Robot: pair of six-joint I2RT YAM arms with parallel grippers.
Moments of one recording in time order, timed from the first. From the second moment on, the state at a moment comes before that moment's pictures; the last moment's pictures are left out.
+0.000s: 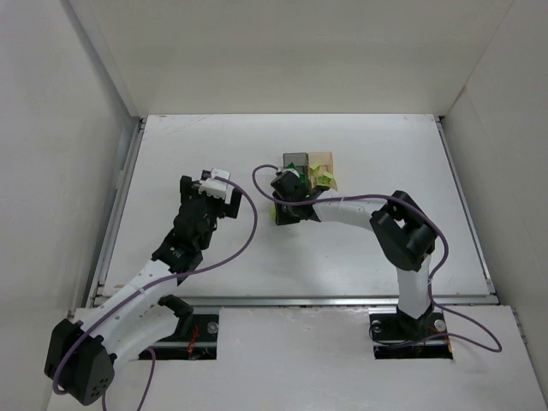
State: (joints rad) left arm -0.55 0.85 0.50 0.22 -0.41 0.16; right arm 0.80 1.97 1.32 -0.30 0.13 0.57
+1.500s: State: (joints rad) left arm -0.38 1.13 0.97 -0.30 0.70 0.58; right arm 0.80 1.58 1.33 -0.33 -0.32 -0.01
